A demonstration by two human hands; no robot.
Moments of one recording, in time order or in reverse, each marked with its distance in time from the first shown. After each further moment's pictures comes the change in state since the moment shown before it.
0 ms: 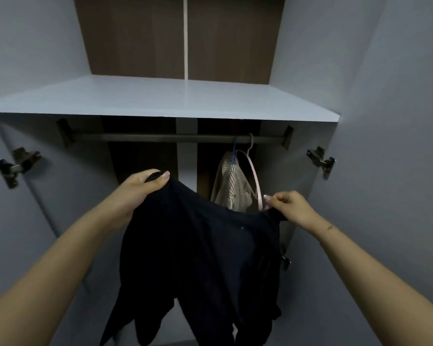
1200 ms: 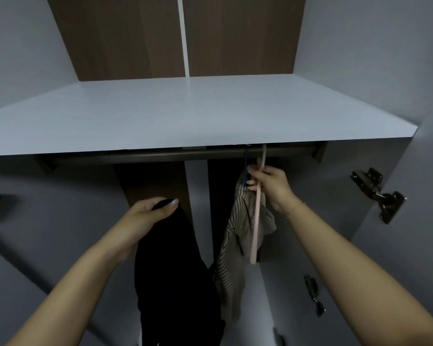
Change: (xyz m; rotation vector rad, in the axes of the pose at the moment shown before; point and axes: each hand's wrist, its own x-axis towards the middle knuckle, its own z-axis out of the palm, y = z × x) left_hand 0.121 -0.035 0.005 -0.079 -0.003 -0.088; right_hand 0.218 -0.017 0.043 0.754 0.114 0.055
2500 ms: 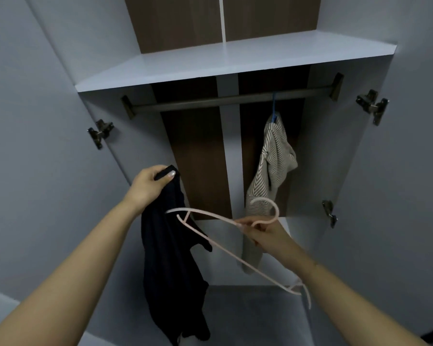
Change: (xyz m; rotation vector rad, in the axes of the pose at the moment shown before) left_hand -0.209 -0.024 -0.029 0.562 0.394 0.013; right_hand -0.365 0.091 0.025 -0.308 -0.453 0.058
